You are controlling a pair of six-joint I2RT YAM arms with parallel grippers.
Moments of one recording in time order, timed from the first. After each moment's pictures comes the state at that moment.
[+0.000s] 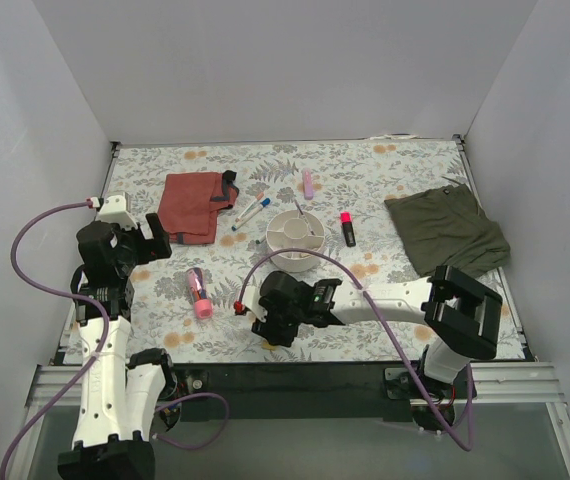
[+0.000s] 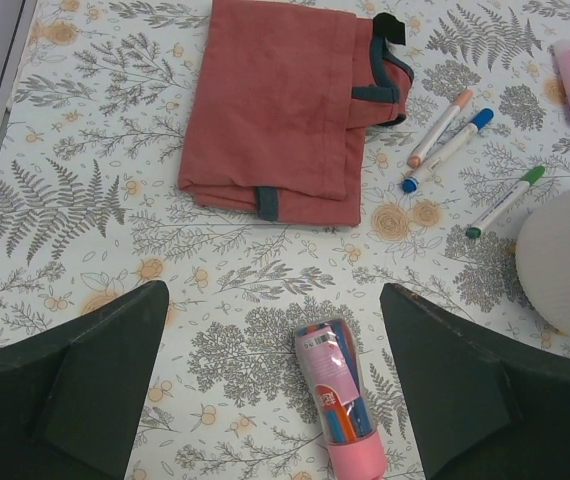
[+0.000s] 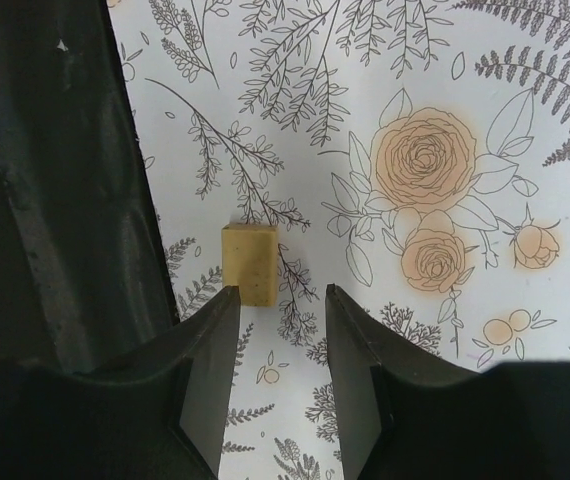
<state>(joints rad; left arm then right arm) 0.18 0.71 0.77 -0.45 0.18 -0.07 1.25 1.63 0.95 -0.26 -0.23 -0.12</state>
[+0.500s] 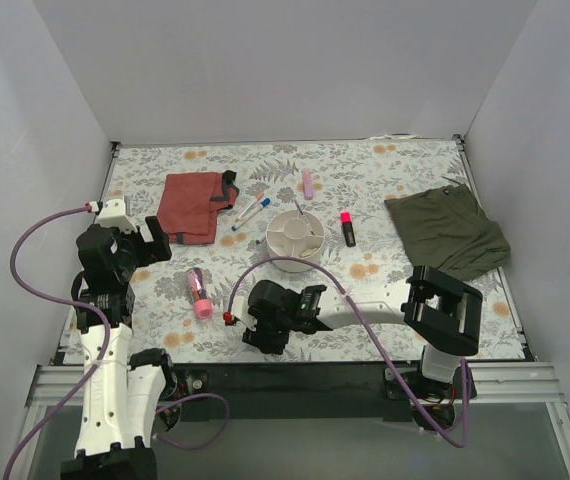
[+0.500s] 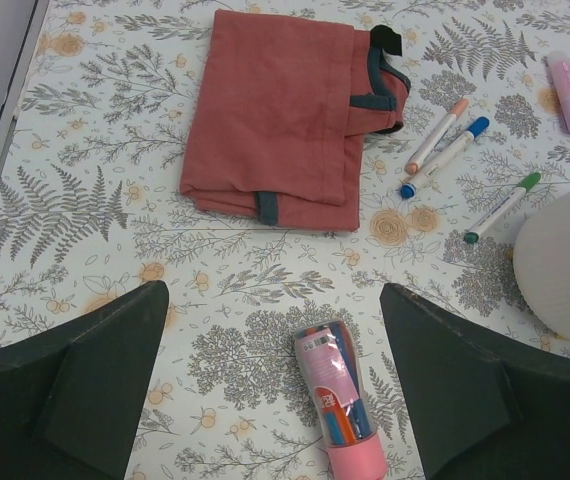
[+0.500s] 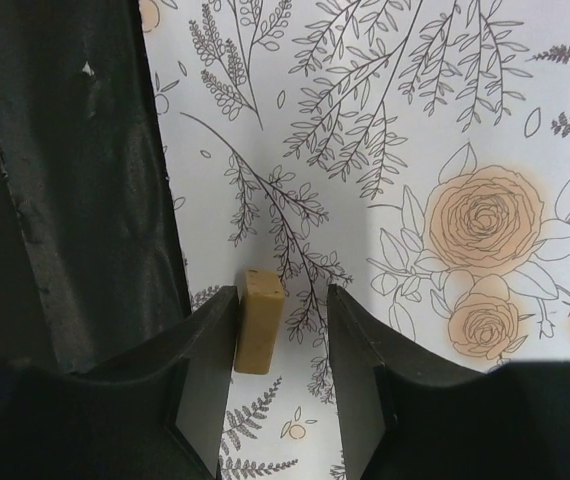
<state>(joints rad) 0.18 0.67 0.74 -0.43 0.17 -0.08 1.30 1.73 0.99 -0.23 -0.22 -0.12</state>
